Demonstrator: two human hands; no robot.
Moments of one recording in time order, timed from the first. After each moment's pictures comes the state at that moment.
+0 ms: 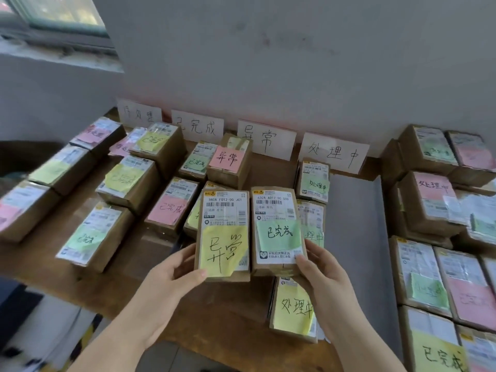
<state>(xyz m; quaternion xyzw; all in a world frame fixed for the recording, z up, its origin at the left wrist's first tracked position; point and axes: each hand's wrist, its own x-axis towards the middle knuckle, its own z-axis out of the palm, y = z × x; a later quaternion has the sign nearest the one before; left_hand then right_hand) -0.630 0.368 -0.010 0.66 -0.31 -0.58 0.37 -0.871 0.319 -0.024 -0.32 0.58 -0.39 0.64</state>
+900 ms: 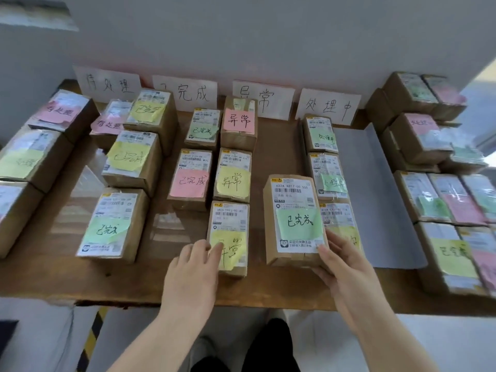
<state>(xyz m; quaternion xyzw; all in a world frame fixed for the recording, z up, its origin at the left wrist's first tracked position) -0.528 0.394 -0.093 0.64 -0.77 -0.08 0.02 -0.760 0.409 -0.029 -0.22 0.66 -0.45 0.56</state>
